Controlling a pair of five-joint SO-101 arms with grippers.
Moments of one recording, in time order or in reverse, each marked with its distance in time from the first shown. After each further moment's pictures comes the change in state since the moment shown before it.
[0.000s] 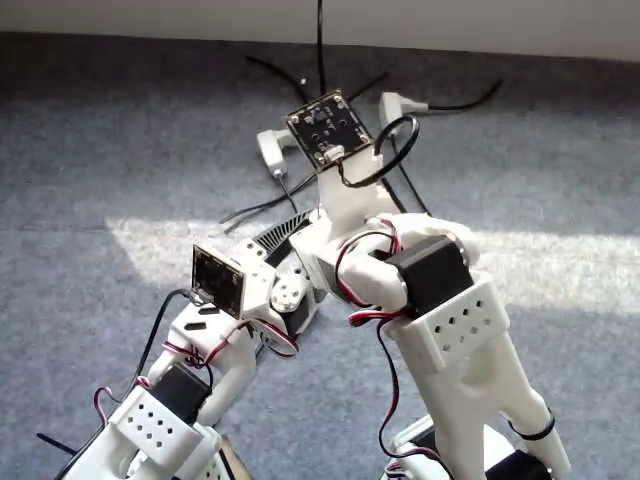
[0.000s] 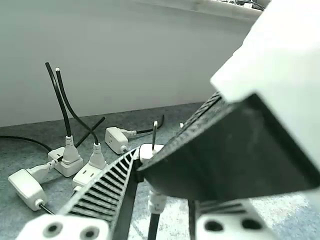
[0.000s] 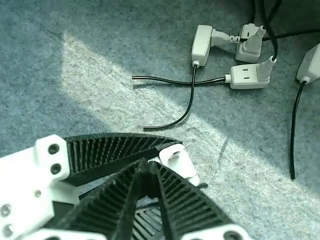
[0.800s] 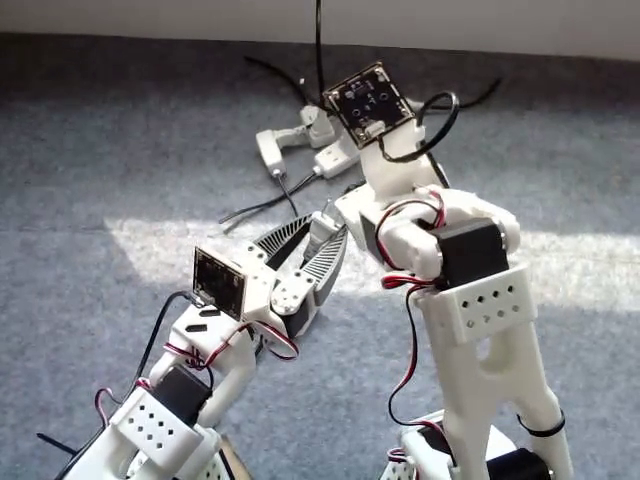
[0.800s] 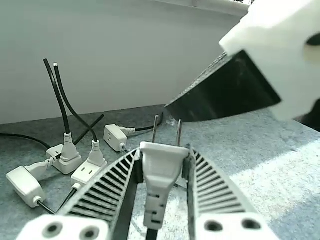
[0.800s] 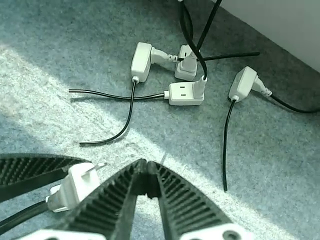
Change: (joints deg) left arm 0.4 -0.1 1.2 0.0 0.2; right arm 12.1 0.1 -2.0 -5.0 12.2
